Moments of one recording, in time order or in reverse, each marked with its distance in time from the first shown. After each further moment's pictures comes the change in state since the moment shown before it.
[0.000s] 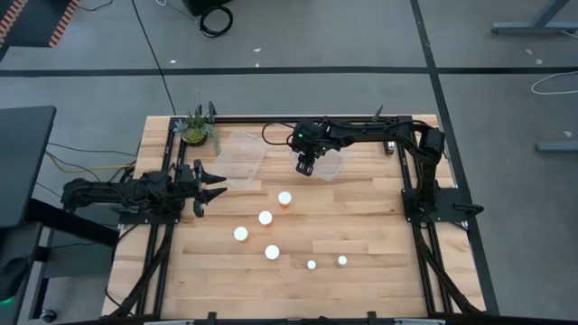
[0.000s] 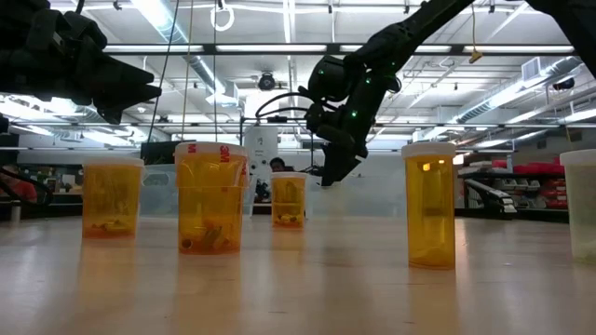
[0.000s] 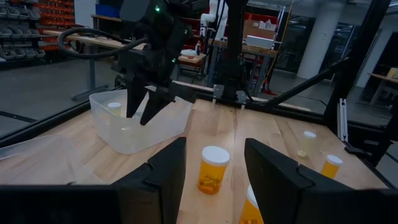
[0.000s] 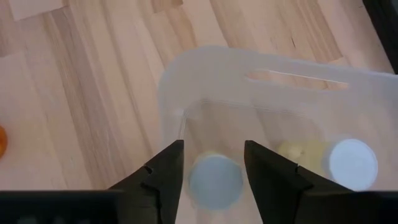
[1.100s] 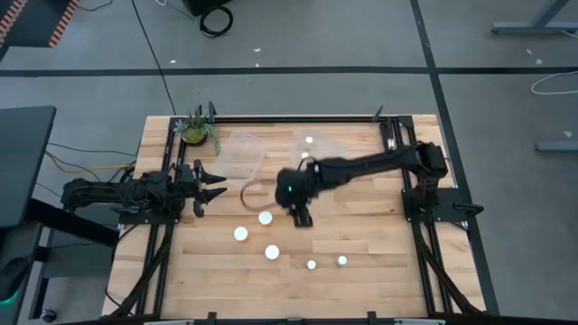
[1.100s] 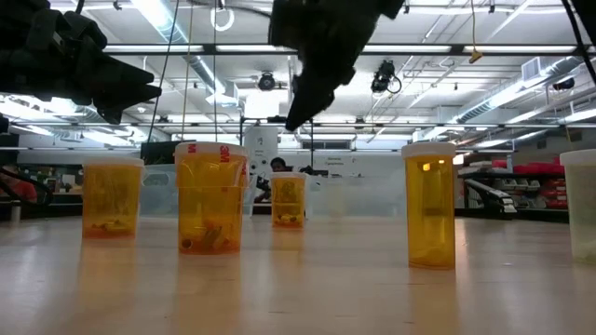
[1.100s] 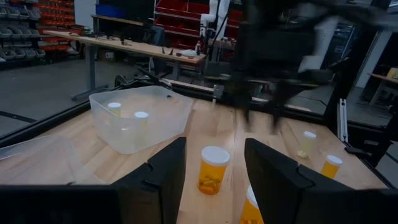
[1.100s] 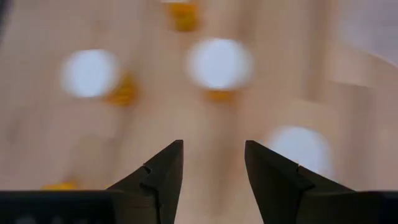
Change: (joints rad) left arm 0.000 0.000 0.000 0.000 0.000 0.000; right arm 0.445 0.000 0.201 -0.156 -0.179 -0.027
